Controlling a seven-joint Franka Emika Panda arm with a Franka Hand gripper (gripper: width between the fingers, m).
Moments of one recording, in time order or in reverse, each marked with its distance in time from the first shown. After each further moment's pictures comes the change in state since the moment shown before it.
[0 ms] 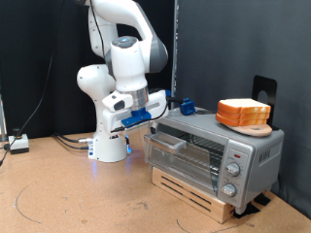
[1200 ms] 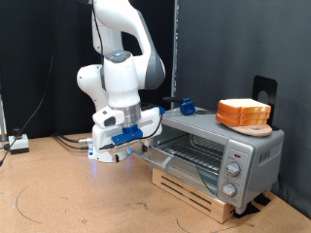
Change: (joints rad) arm -0.025 0.205 -0.024 0.079 -0.008 0.145 -0.063
